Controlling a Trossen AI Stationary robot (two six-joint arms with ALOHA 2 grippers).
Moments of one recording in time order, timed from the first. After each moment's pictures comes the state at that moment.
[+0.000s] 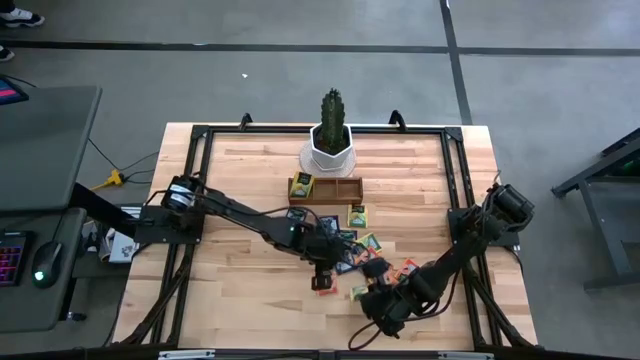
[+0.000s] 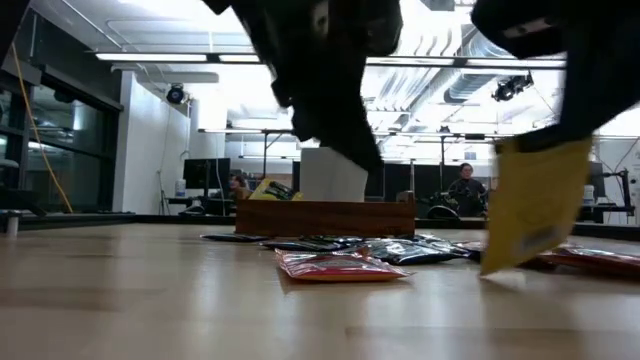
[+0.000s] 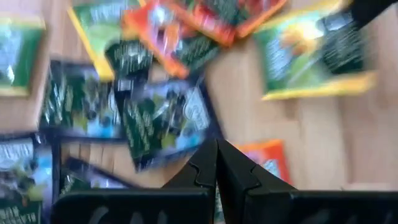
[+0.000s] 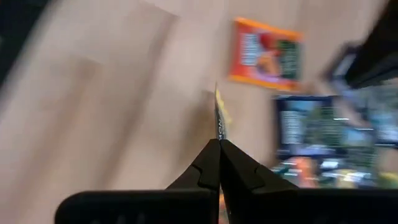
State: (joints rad) left arm -0.27 1.97 1.44 -0.40 -0.03 -0.28; right arm 0.71 1.80 1.24 -0.61 0.40 0.29
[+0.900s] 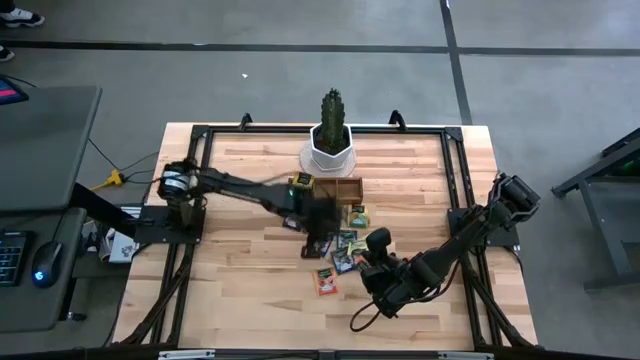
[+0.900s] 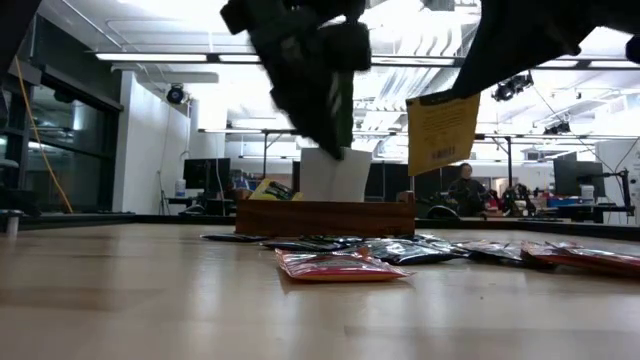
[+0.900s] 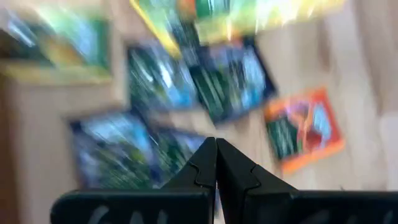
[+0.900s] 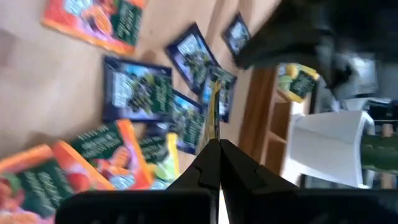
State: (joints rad) left arm -0.05 1.88 1.44 -0.58 0.19 0.03; right arm 0.65 1.71 1.24 -0.84 0.81 0.06
